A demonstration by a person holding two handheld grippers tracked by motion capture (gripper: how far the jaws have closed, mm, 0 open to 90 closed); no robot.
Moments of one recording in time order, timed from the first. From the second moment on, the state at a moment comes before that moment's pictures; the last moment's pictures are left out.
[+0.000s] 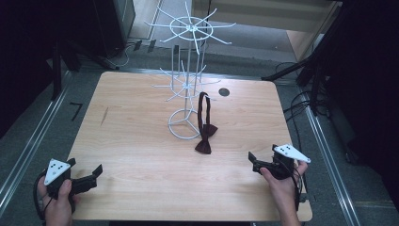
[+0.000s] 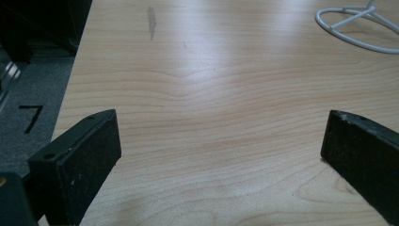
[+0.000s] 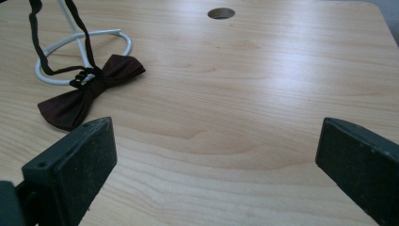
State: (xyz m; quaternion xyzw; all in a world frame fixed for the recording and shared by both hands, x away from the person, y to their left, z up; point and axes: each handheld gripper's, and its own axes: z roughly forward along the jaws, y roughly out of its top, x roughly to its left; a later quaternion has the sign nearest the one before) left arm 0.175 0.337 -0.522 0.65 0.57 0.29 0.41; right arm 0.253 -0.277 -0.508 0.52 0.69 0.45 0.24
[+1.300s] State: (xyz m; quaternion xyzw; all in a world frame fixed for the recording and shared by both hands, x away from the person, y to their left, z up) left arm 0.176 0.336 -0.522 0.65 0.57 0.29 0.41; right arm 0.203 -0.375 -0.528 0.58 0.64 0.42 0.27
